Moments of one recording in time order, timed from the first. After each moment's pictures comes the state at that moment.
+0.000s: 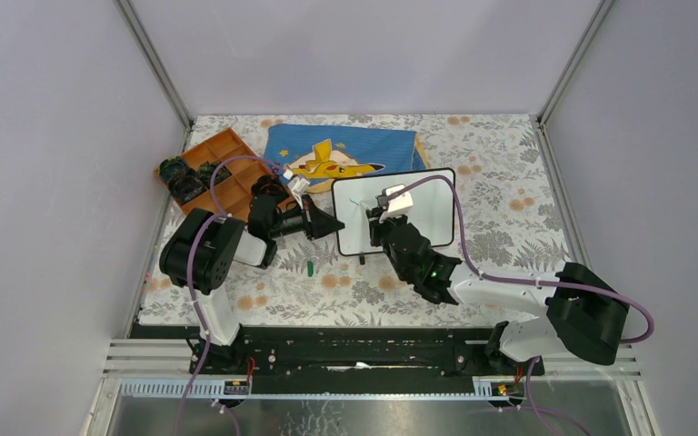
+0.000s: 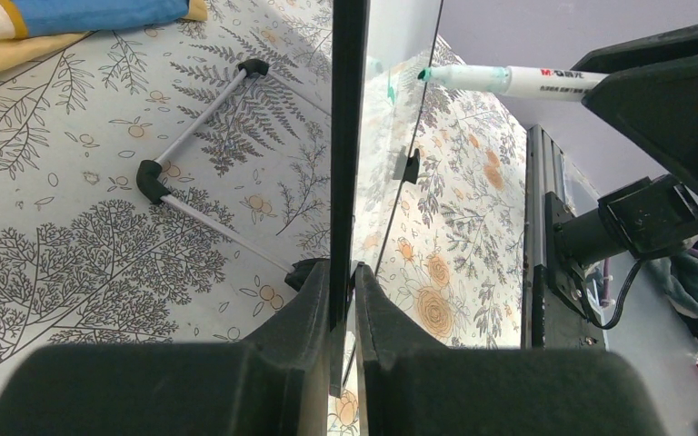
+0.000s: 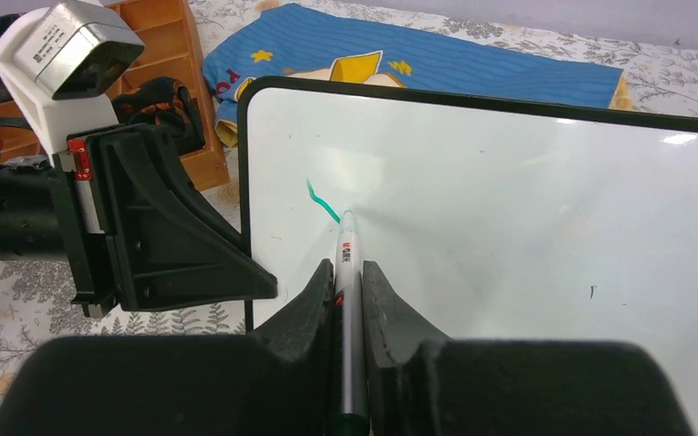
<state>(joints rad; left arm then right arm) -0.26 1.82 0.53 1.21 0.92 -0.56 1.02 1.35 0.66 0.54 0.64 0.17</state>
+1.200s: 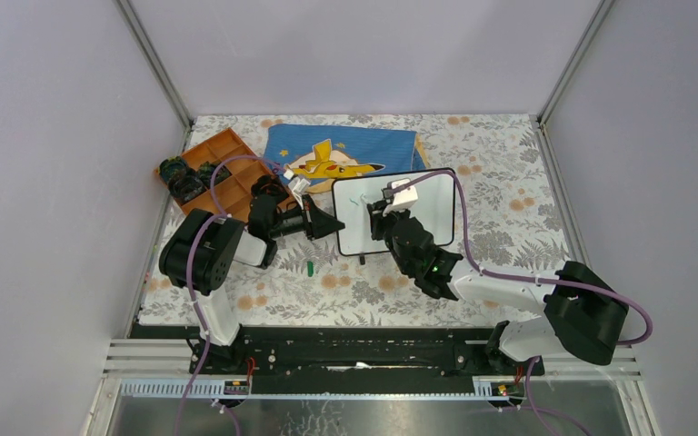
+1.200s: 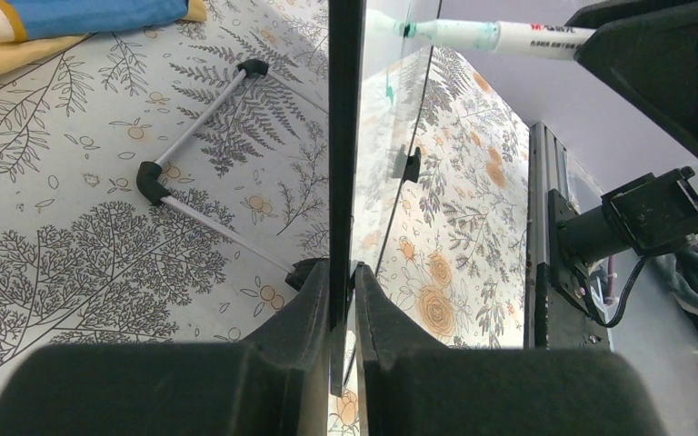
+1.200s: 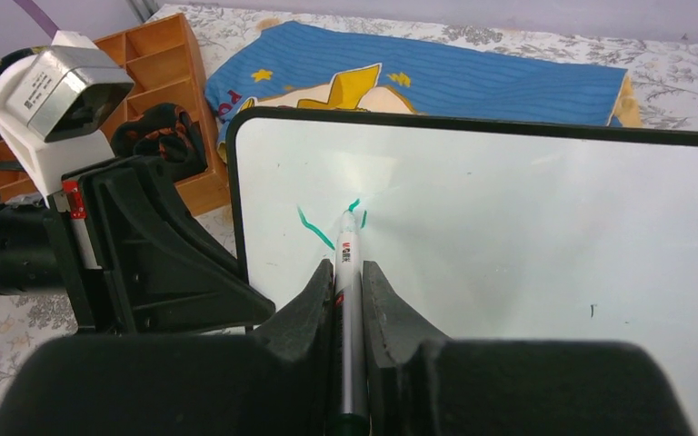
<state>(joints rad) -0.26 1.82 0.53 1.20 0.92 -0.55 0.97 1.36 0.67 0.56 0.60 0.20</state>
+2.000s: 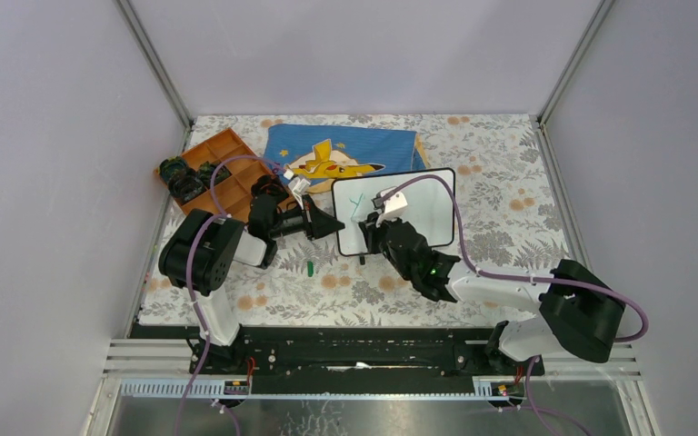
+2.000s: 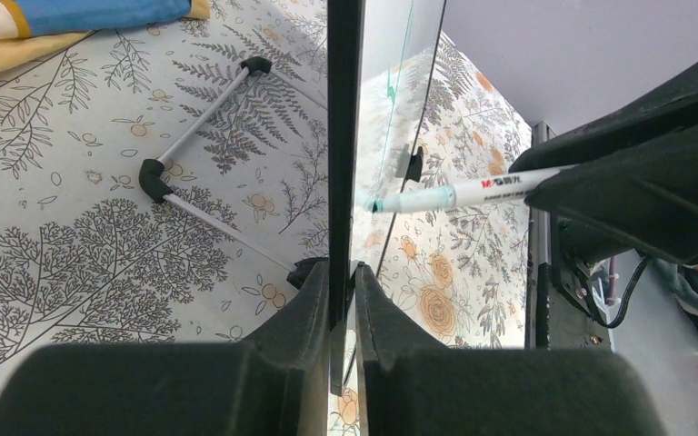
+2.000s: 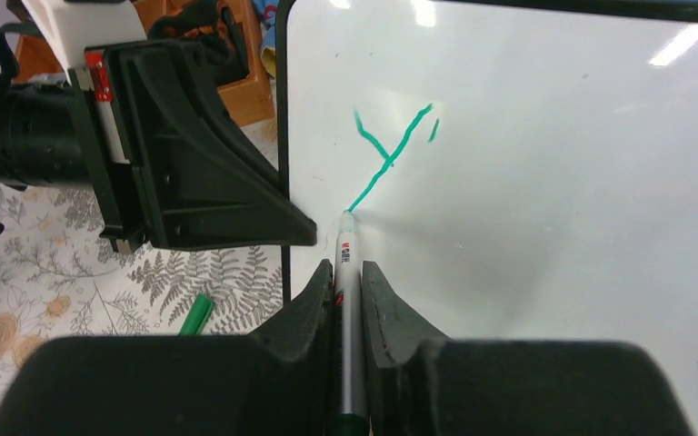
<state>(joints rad) -0.26 1.81 0.53 1.19 0.91 -0.55 0.99 1.37 0.65 0.47 0.45 0.27</state>
